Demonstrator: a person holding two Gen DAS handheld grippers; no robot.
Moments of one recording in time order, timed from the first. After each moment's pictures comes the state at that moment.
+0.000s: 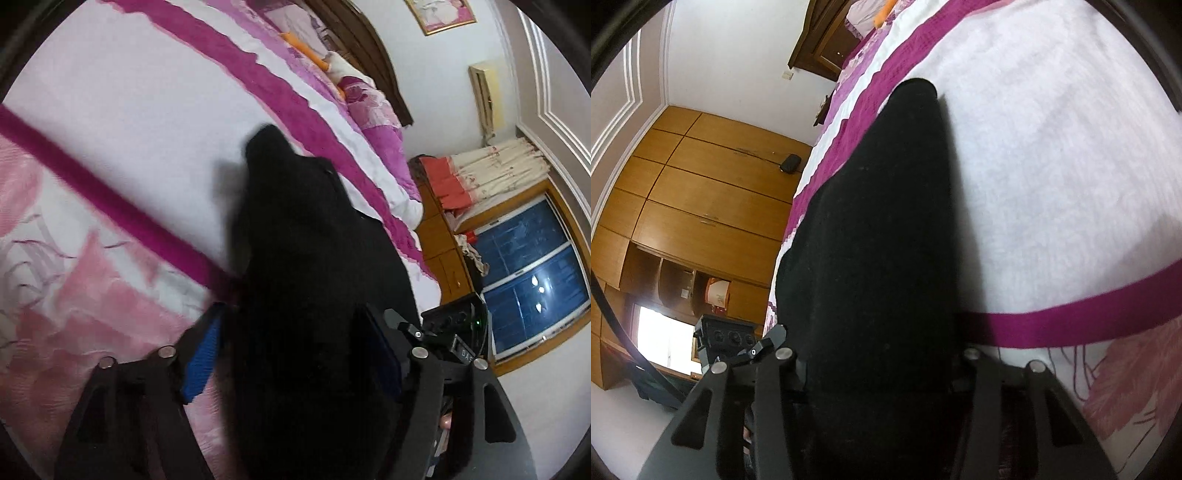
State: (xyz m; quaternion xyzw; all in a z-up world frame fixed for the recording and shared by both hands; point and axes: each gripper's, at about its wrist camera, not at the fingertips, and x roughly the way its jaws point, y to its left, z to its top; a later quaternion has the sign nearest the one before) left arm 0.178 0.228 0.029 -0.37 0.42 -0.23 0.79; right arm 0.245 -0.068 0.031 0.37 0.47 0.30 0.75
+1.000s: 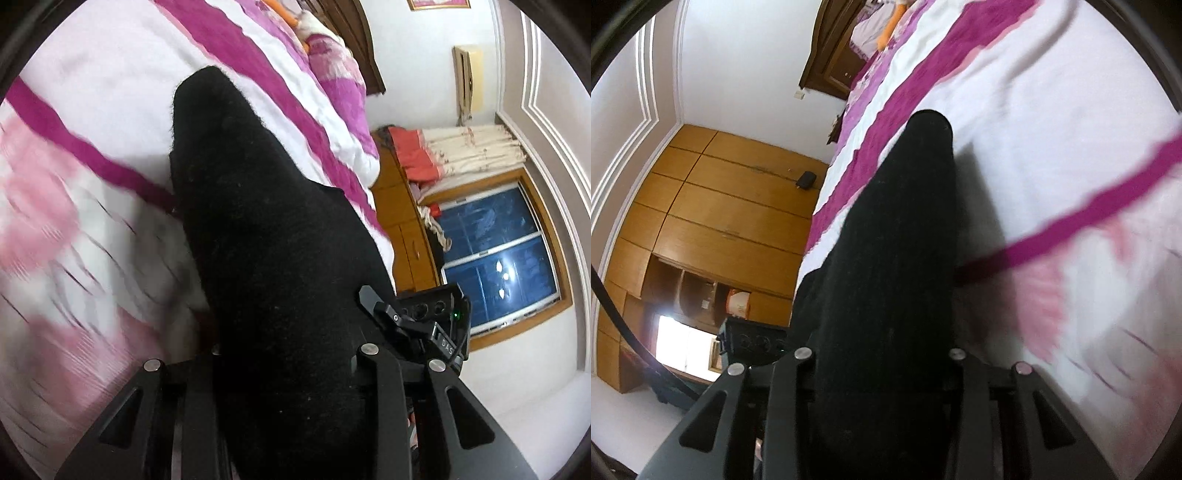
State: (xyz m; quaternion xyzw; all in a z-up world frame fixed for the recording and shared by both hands) left arm 0.148 0.109 0.049 -0.40 0.46 -0.31 0.73; right arm 0.189 -0.165 0.060 0.41 0.44 0.30 0.74
